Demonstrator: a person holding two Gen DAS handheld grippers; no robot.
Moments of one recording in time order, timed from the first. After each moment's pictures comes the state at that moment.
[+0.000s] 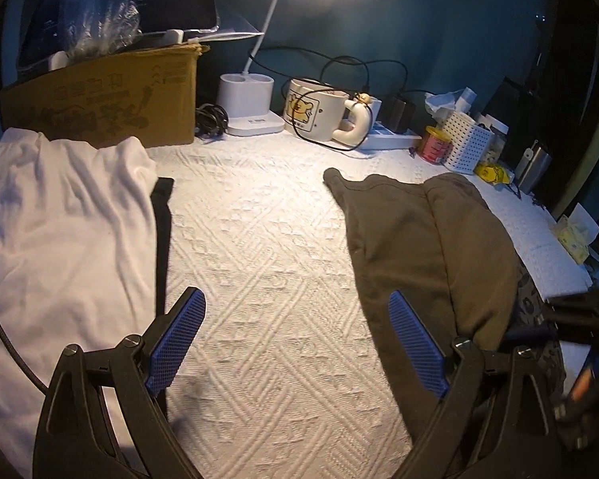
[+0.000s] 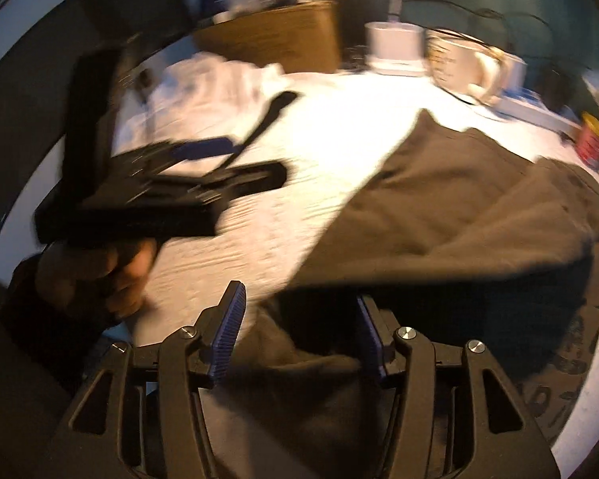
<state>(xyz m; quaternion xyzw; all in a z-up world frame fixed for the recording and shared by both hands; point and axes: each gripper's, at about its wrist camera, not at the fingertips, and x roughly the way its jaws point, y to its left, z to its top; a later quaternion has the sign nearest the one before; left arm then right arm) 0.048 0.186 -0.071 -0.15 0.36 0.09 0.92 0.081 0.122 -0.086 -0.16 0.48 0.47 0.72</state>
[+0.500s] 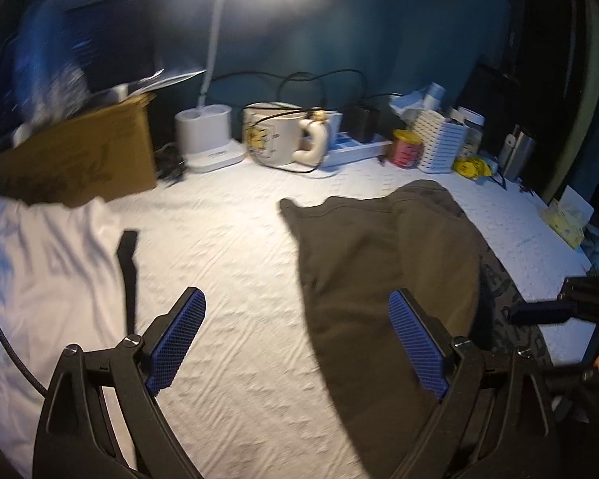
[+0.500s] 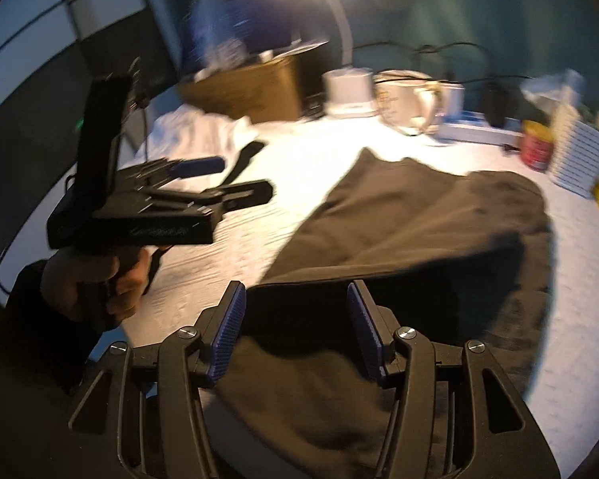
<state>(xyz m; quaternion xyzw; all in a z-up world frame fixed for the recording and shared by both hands) 0.080 0.142 -0.039 -0.09 0.36 0.06 0.93 0.095 0.051 -0.048 -0.10 0.44 0.42 0.79</state>
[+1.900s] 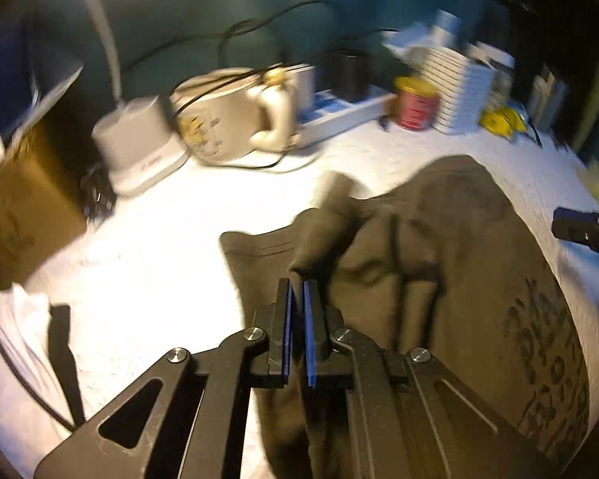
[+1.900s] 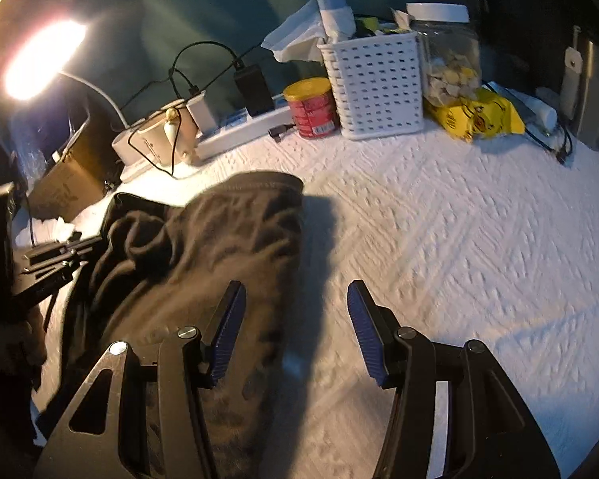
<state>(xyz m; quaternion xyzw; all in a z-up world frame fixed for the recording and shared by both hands) 0.208 0.131 -0.075 -0.03 0.45 0.06 0.89 0.257 -0.093 -0.087 0.00 0.47 0.24 0.85</state>
